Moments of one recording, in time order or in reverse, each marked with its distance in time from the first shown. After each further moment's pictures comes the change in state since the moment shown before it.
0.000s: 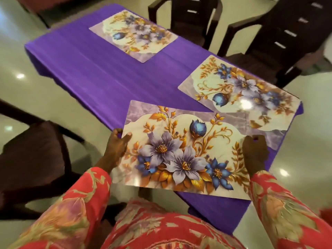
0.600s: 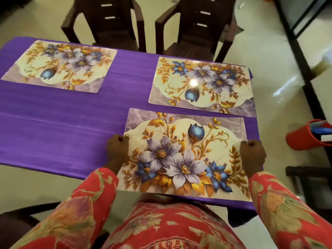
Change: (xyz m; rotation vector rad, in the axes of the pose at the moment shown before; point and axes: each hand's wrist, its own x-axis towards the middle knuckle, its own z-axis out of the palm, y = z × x) left_hand 0.139 0.052 0.053 0.636 -0.203 0.278; right_hand -0.070 0.025 0.029 0.050 0.398 0.348
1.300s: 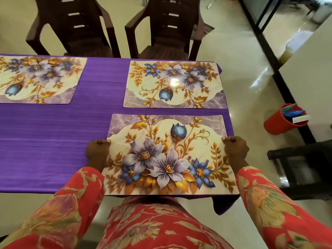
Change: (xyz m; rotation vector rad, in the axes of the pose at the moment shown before) left_hand 0.009 0.008 0.012 -0.071 -0.010 -0.074; right_hand 0.006 0.022 -0.023 0.039 -0.040 0.112
